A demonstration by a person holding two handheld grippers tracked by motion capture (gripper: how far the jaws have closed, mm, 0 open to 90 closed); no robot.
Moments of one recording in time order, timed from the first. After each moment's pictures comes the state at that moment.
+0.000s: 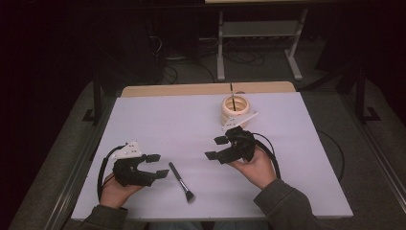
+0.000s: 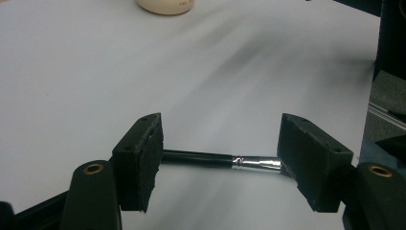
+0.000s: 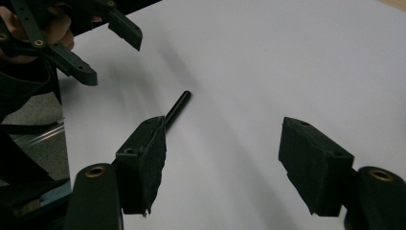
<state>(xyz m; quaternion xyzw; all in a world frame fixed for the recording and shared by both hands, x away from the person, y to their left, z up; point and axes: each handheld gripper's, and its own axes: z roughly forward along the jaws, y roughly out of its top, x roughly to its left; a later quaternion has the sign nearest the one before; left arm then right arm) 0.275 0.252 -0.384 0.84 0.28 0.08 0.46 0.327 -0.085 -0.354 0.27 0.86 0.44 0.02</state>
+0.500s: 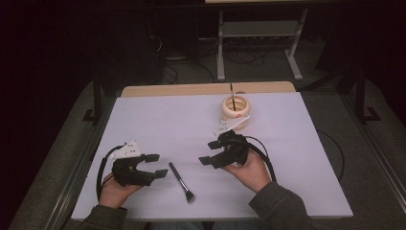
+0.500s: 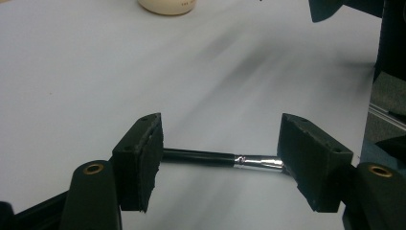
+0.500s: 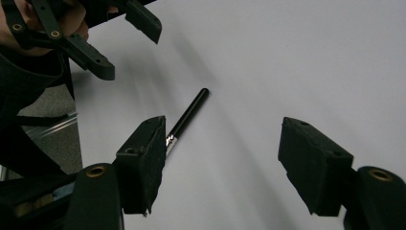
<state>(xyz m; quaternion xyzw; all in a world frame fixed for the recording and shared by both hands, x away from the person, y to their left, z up) 0.275 0.254 -0.384 0.84 0.29 0.07 0.46 0.321 -0.067 -0.358 0.25 0.87 0.43 0.00</state>
